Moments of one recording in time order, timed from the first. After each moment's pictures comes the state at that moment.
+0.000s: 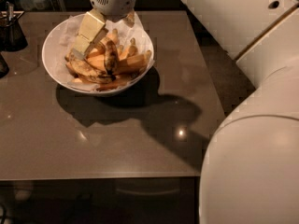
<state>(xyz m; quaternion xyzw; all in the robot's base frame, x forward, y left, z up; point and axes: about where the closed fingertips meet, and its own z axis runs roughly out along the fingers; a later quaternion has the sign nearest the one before) 0.605 0.094 0.971 -0.48 0.86 0.10 0.15</state>
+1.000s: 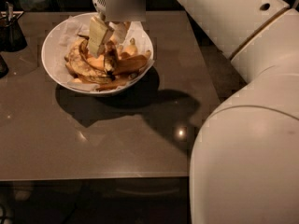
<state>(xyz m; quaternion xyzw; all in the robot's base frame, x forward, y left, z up) 0.618 0.093 0.960 -0.46 0.87 0.11 0.14</state>
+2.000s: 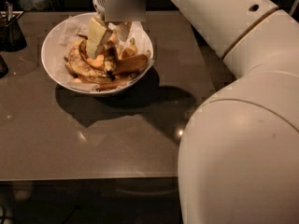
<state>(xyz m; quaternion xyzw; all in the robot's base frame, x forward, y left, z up) 0.629 0.092 0.951 -0.45 0.87 0.11 0.14</state>
